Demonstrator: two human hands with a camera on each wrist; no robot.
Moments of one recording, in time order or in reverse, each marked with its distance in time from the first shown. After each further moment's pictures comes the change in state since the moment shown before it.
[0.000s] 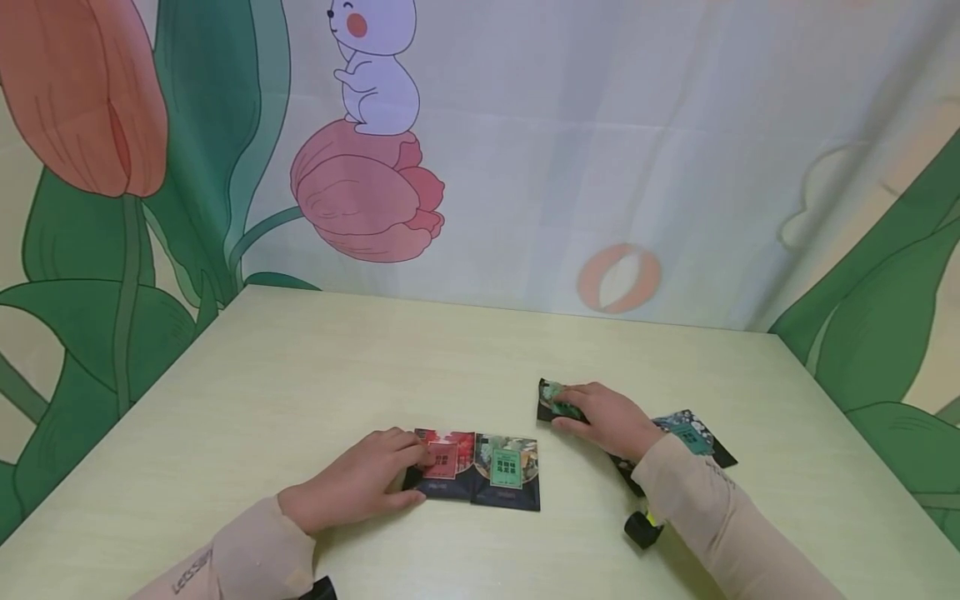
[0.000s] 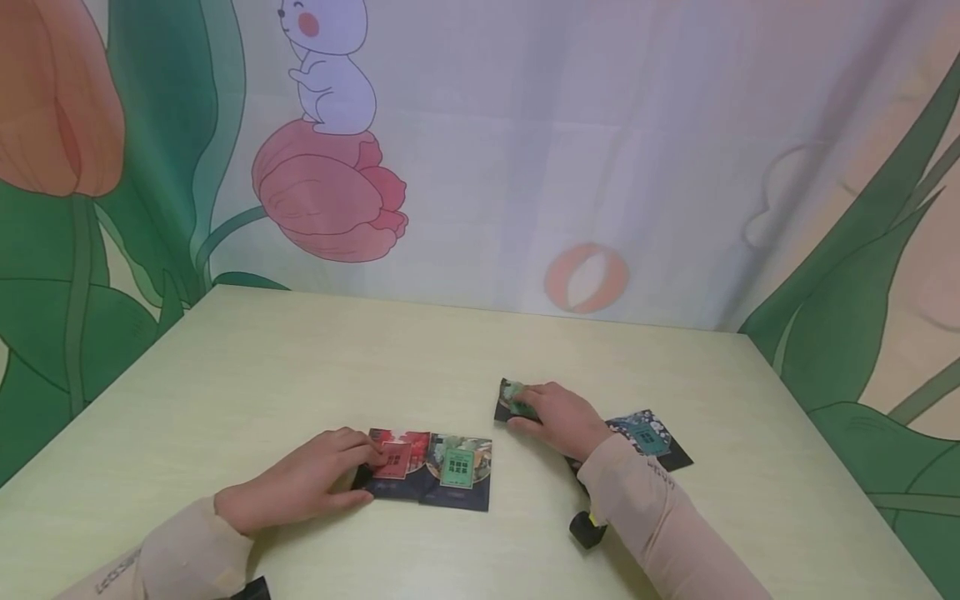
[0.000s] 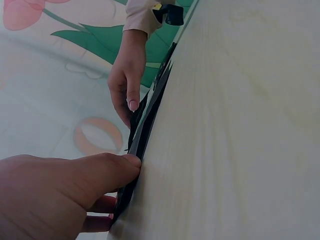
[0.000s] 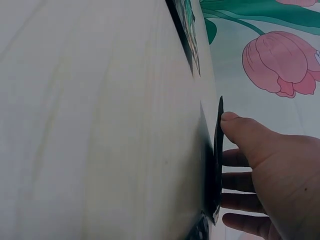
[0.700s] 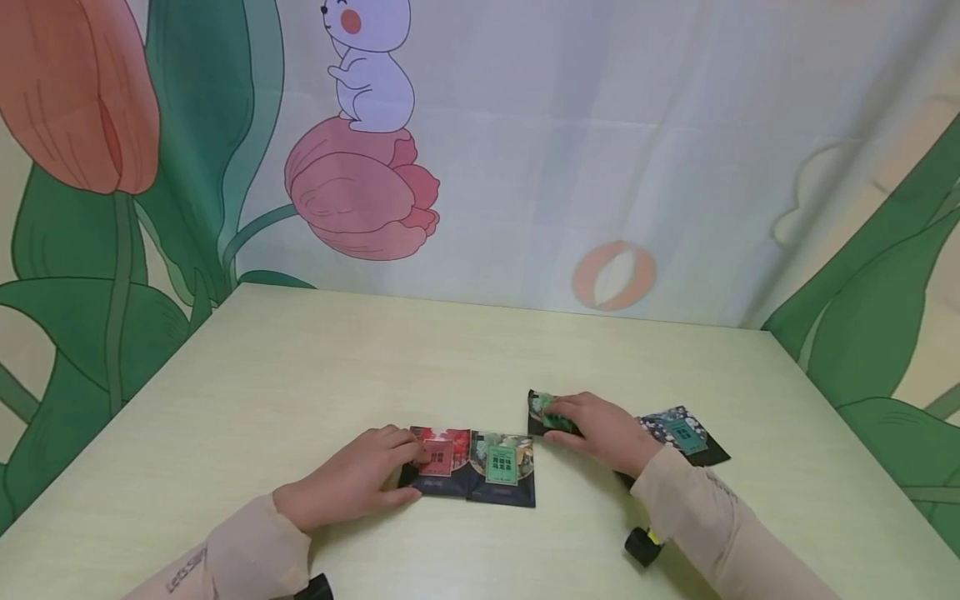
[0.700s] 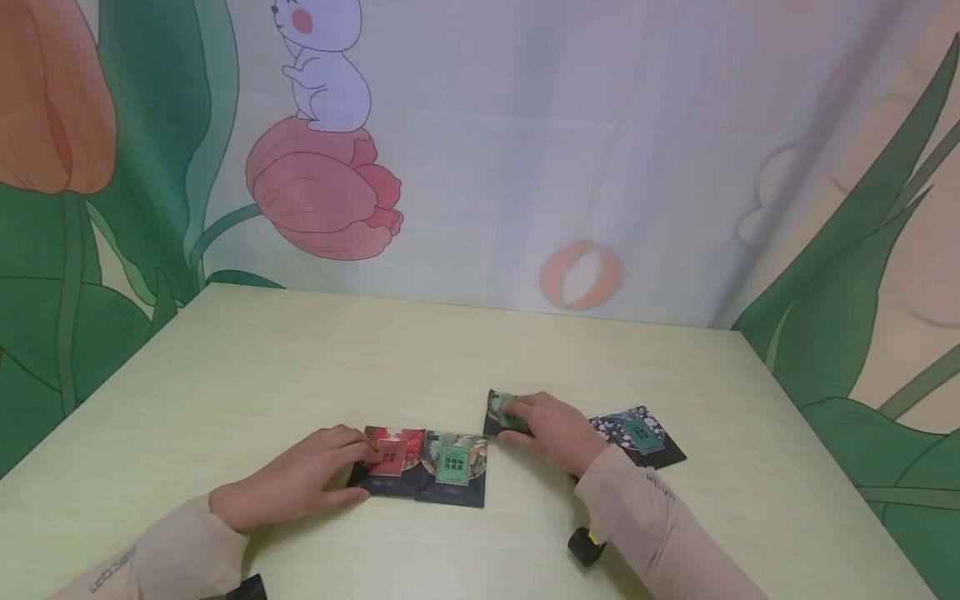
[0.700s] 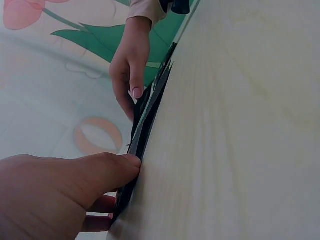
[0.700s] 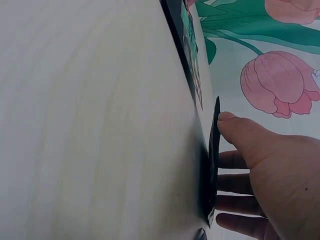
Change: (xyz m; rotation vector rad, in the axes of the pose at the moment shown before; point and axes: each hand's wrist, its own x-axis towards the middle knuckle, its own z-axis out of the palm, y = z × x) left_hand 0.000 0.000 0.001 0.009 0.007 -0.007; right_hand -0.015 -0.015 -0.004 -0.007 -0.008 -0.048
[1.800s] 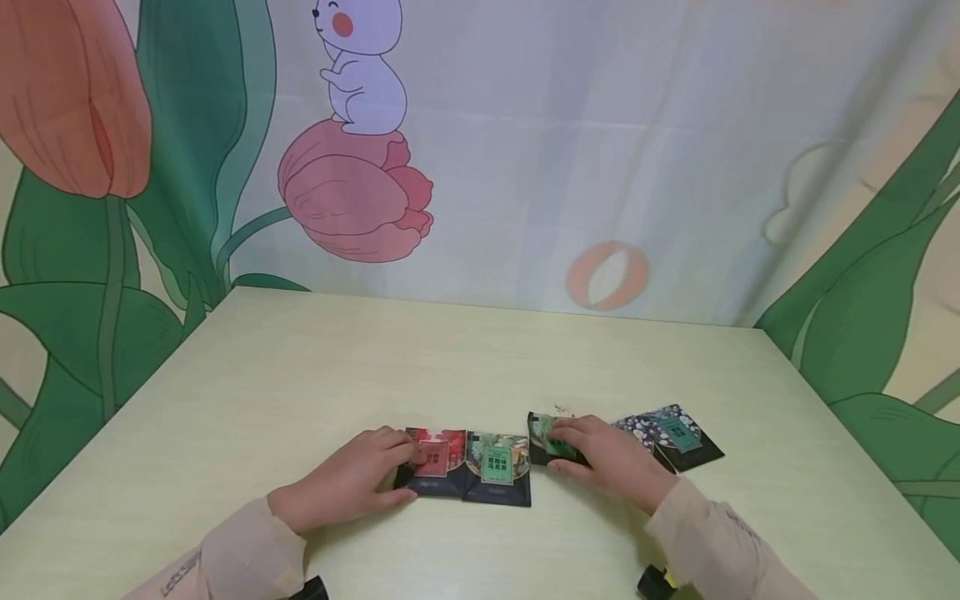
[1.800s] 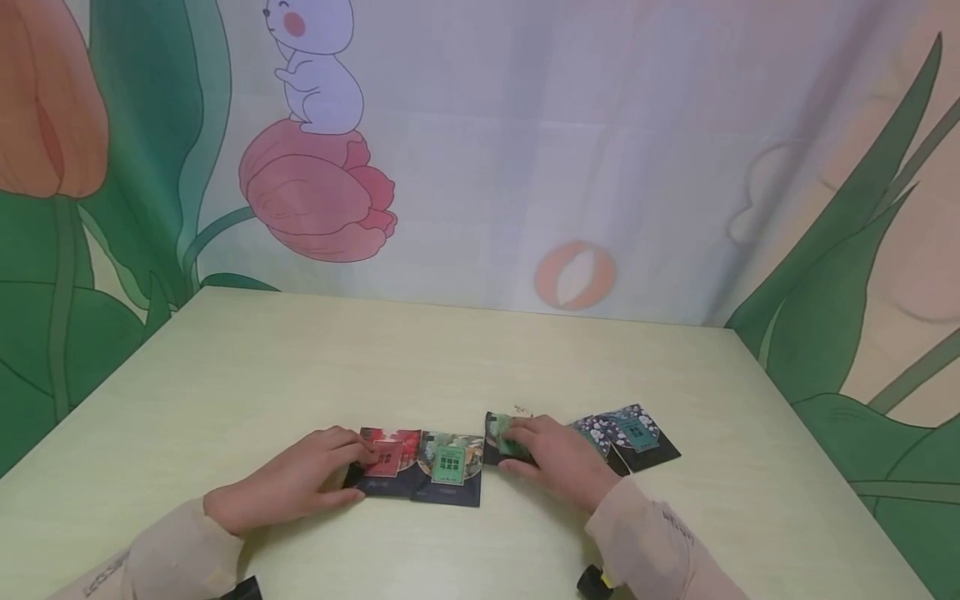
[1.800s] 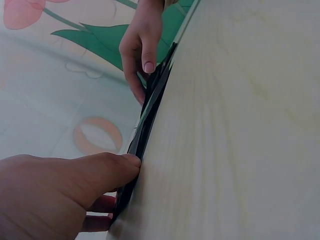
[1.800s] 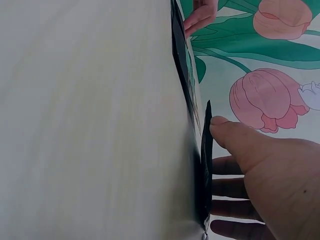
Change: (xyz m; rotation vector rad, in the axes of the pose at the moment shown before) left_hand 0.001 -0.001 0.003 0.015 0.021 0.004; right_hand -0.034 -0.018 -0.002 -0.002 -0.022 0.046
